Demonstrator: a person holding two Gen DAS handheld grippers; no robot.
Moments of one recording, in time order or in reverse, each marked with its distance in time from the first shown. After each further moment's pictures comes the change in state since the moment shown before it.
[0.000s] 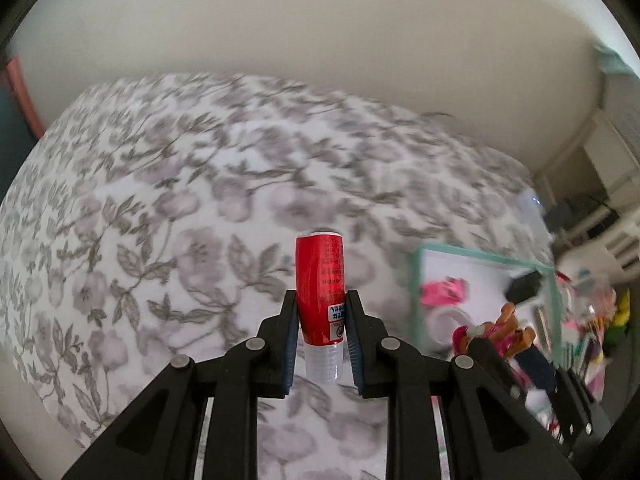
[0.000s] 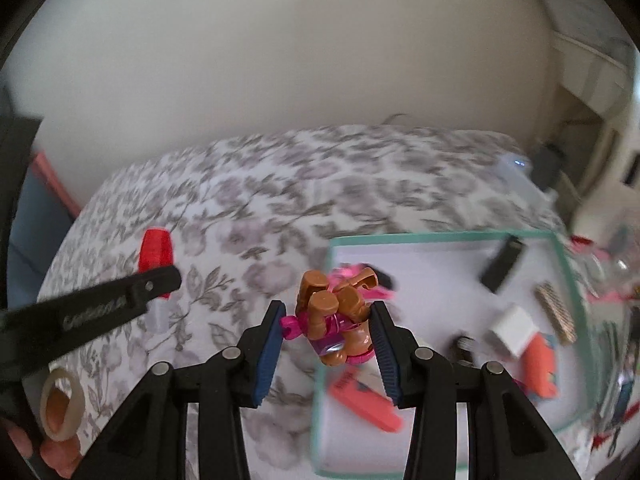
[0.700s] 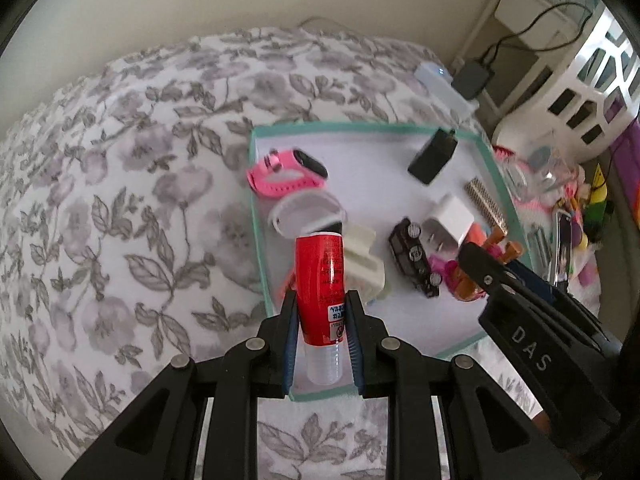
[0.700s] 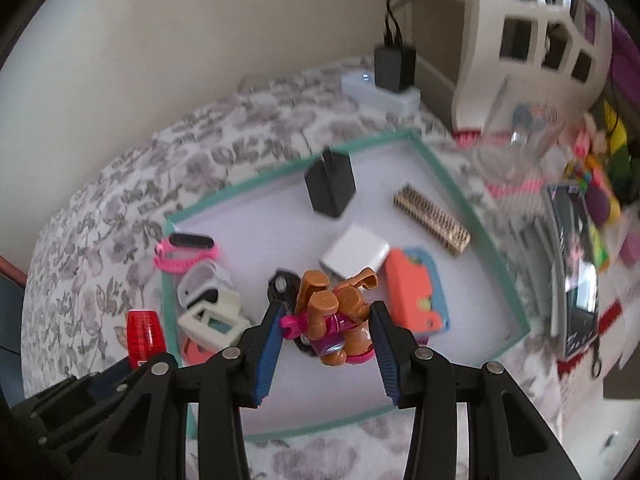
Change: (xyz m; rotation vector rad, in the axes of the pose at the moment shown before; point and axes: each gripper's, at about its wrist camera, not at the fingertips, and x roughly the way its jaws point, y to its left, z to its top) left arm 0.027 -0.117 -0.070 0.260 0.210 -0.116; right arm -0.002 -0.121 -0.035 0.301 0.160 -0.181
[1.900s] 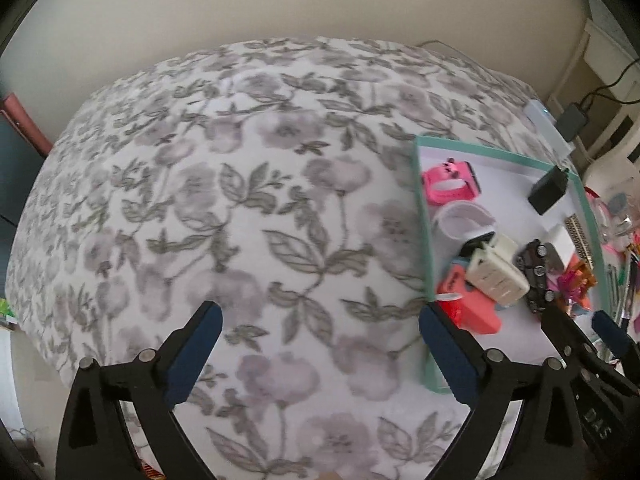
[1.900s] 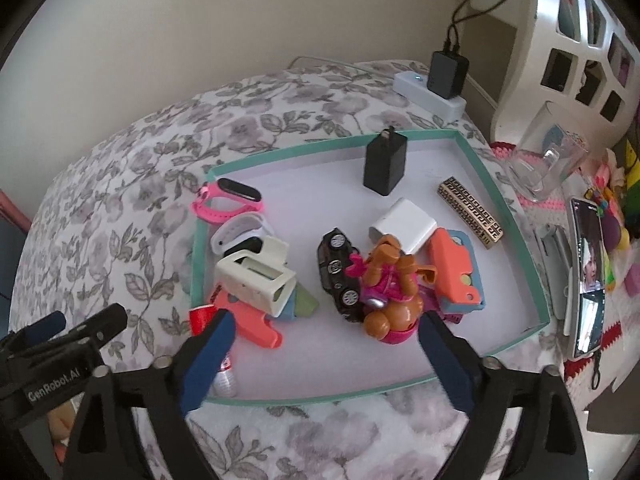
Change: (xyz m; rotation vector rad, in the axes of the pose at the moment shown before) left arm -0.020 0.086 -0.022 -0.168 -0.085 0.270; right arm -0.010 0.038 -0.030 -0.179 -0.017 0.021
